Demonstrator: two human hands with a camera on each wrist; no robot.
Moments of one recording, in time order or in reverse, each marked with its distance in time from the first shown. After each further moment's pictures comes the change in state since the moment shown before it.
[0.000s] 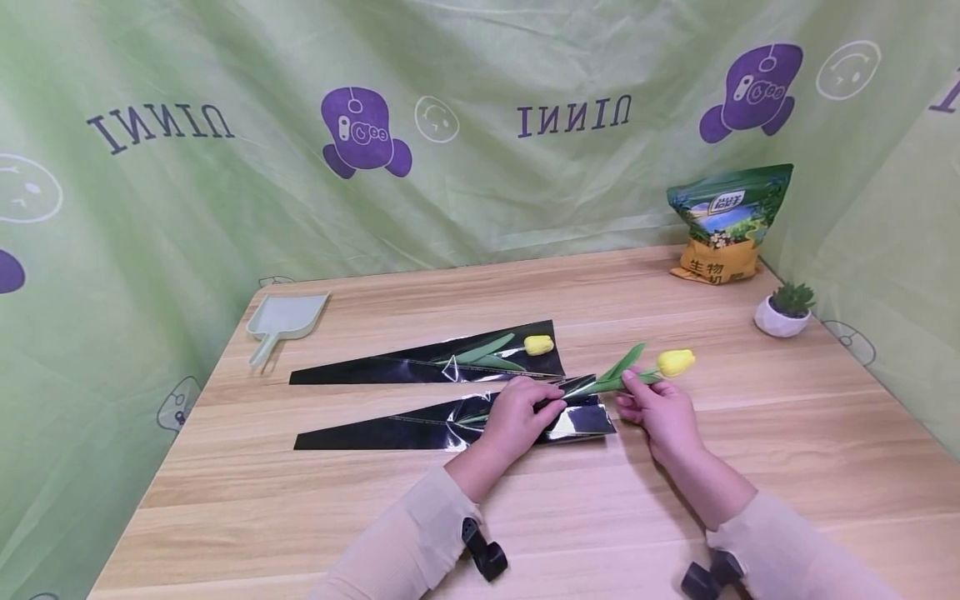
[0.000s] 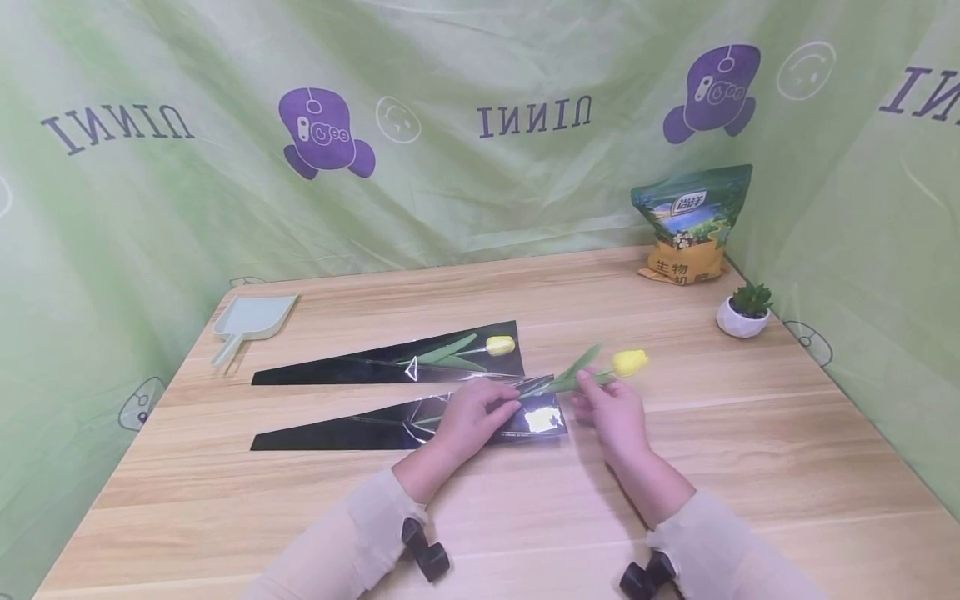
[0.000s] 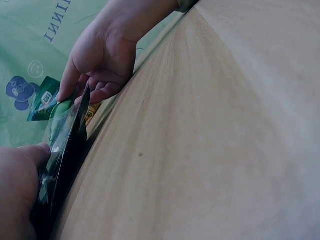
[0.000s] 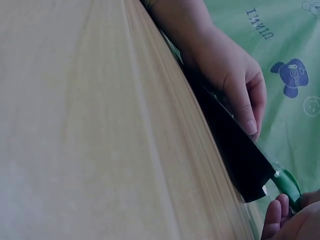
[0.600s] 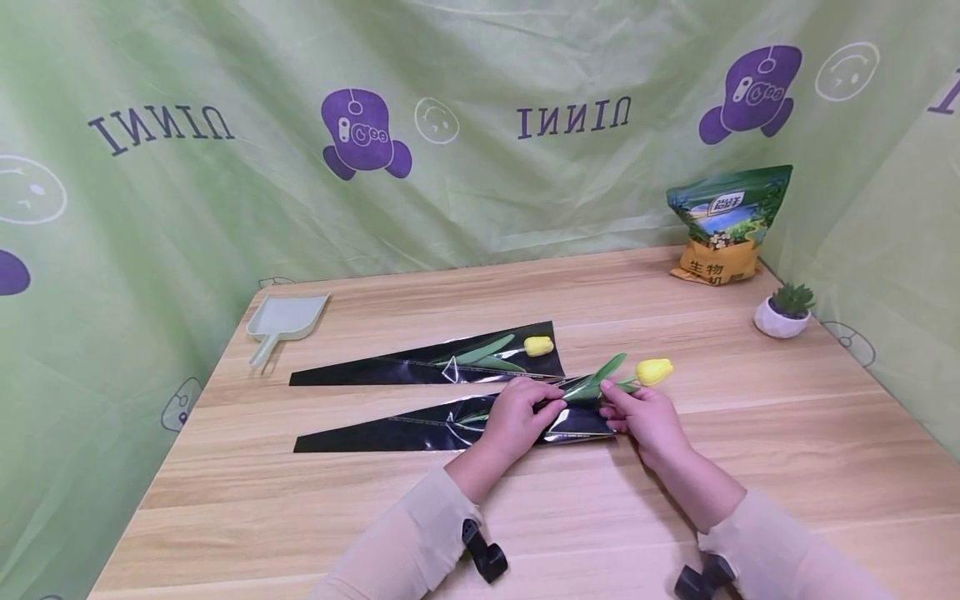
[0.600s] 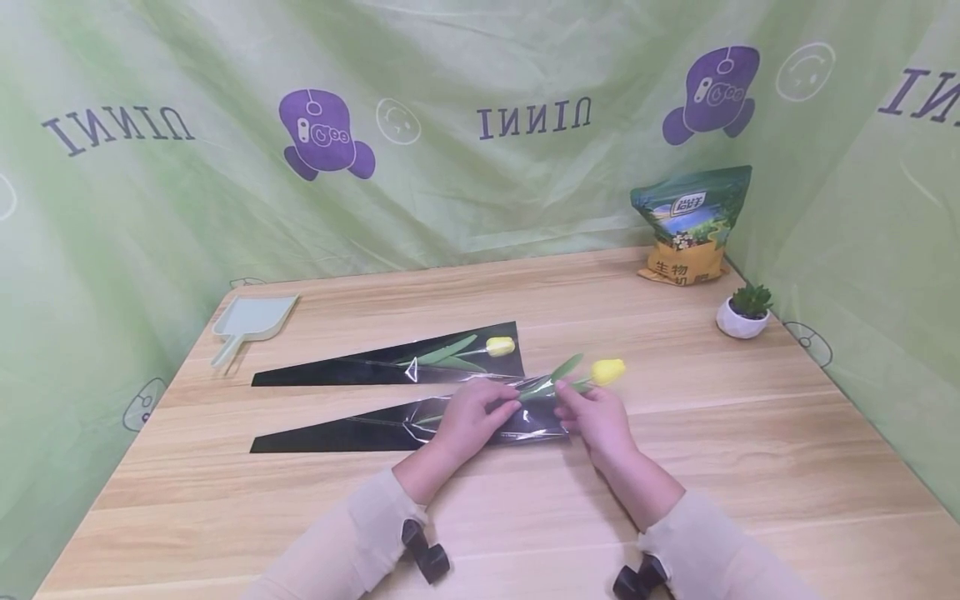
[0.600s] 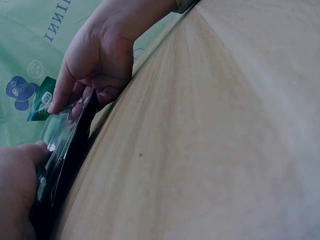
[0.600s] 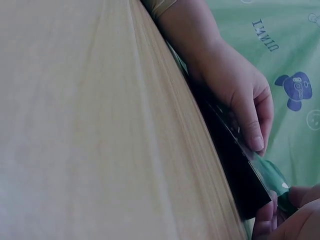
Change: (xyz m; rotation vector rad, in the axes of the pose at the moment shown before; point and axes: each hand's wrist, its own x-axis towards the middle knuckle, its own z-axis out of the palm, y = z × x) left_hand 0.000 0.000 0.001 0.006 0.045 0.035; right_hand -0.006 0.003 0.011 -0.128 -0.119 0.046
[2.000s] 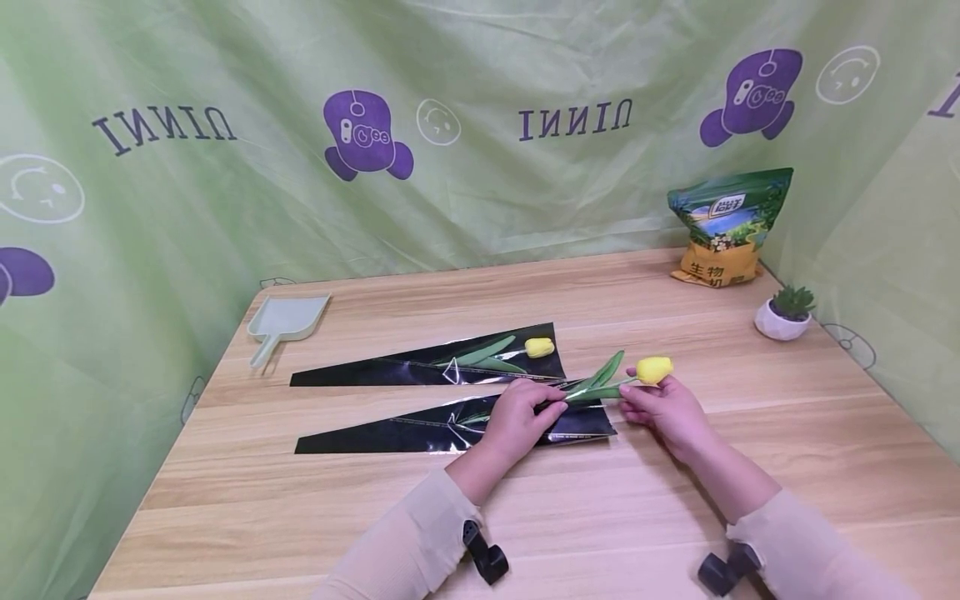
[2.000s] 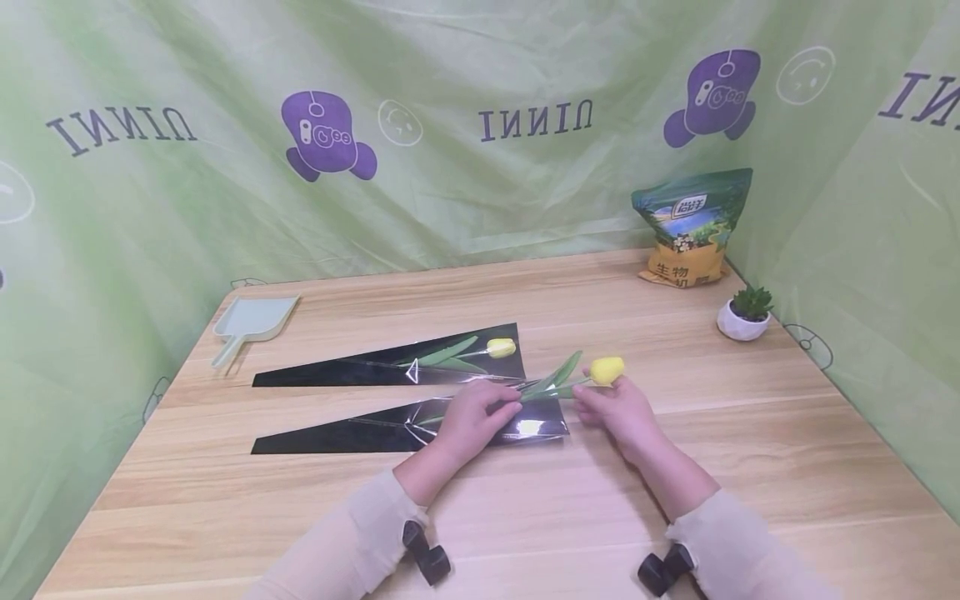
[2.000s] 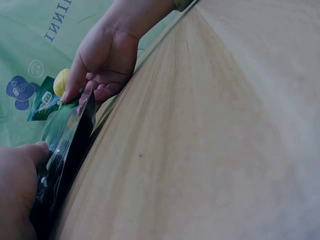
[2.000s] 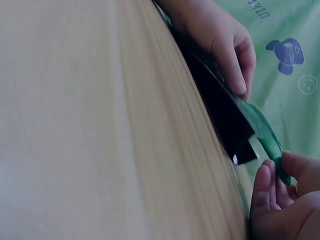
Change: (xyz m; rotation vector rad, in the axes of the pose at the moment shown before) left_hand -0.001 -0.001 0.001 -0.014 -0.014 -0.023; right_hand 0.013 -0.001 -0.037 0.044 -0.190 -0.107
